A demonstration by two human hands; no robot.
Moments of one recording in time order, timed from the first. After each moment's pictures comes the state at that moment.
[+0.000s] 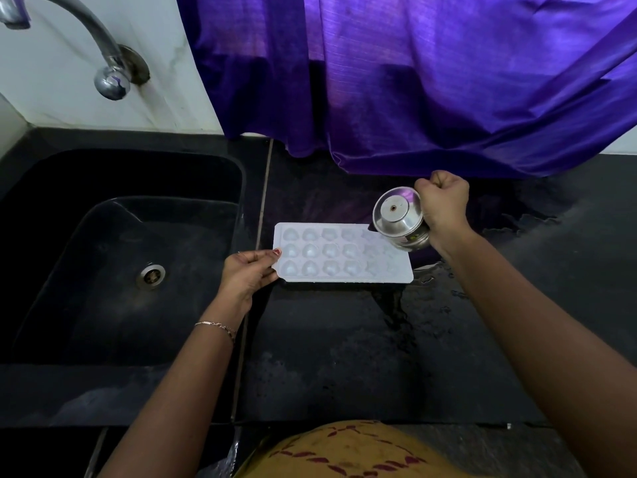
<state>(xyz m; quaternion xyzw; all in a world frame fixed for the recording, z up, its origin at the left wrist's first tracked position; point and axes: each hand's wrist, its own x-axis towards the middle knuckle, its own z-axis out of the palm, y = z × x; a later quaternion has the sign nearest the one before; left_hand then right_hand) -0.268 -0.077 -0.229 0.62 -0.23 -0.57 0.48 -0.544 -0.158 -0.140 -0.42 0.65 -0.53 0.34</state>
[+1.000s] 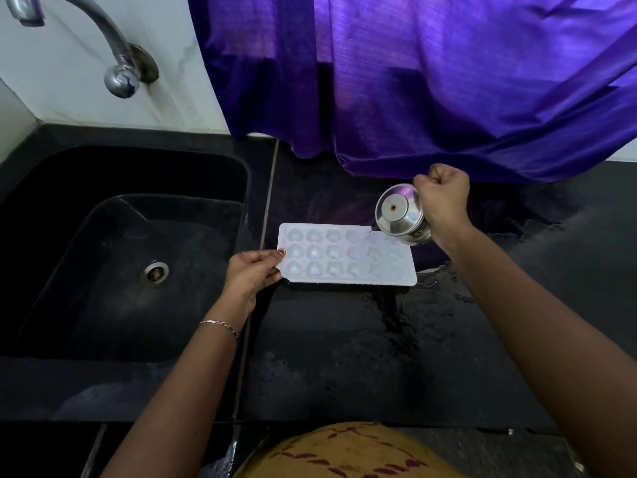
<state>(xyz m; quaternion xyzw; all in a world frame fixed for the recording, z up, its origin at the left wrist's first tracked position) -0.268 -0.075 -0.228 0.62 -0.23 -0.57 0.48 -0.537 -0.164 -0.132 -0.49 0.64 -0.51 0.29</state>
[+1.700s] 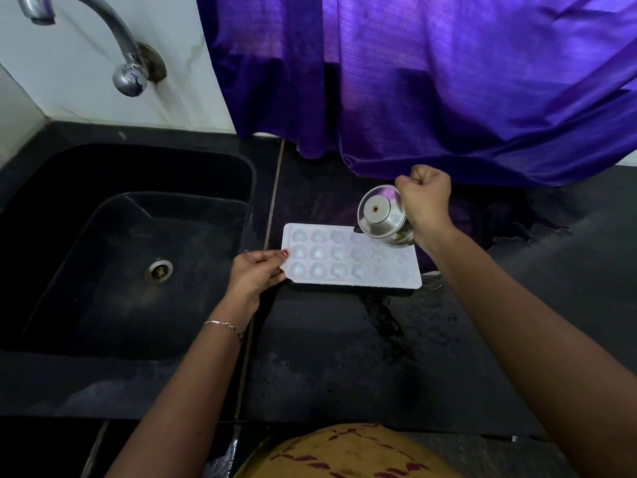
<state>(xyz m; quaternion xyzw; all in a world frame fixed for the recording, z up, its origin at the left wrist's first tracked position) -0.270 -0.073 -0.224 0.62 -0.23 -0.57 0.49 -0.505 -0.164 -0.134 -0.49 0.61 -0.52 0.34</state>
